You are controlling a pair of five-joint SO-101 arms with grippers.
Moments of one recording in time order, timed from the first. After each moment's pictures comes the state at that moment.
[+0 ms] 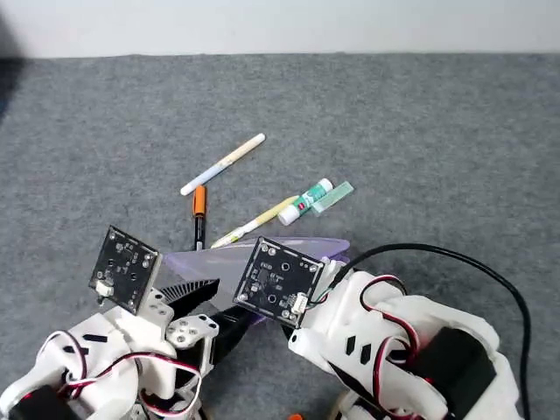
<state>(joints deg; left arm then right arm) 34.5 -78.3 32.8 96.0 19.1 -48.3 -54.7 11.6 100.1 23.7</state>
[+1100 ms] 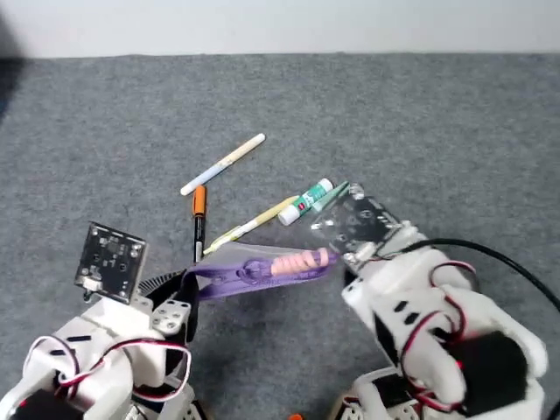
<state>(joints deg) 19.1 -77.9 32.7 99.2 12.3 -16.1 -57.1 10.3 100.5 31.3</state>
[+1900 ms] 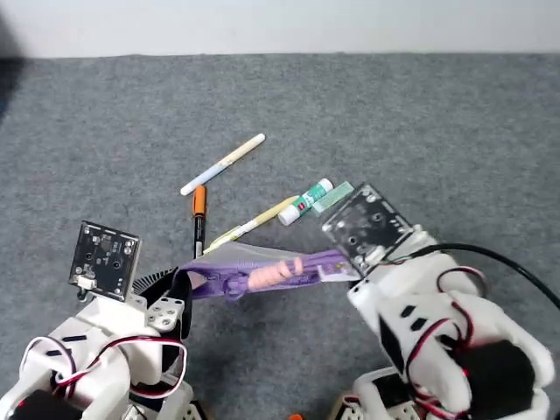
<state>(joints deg) 17.5 -77.9 32.7 99.4 11.7 -19.3 -58.2 10.3 100.6 29.1</state>
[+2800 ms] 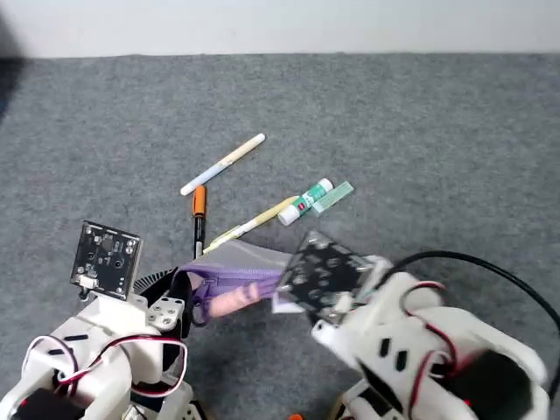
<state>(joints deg) 17.4 -78.0 34.5 99.0 11.7 -36.7 -59.6 8.8 100.6 26.9</state>
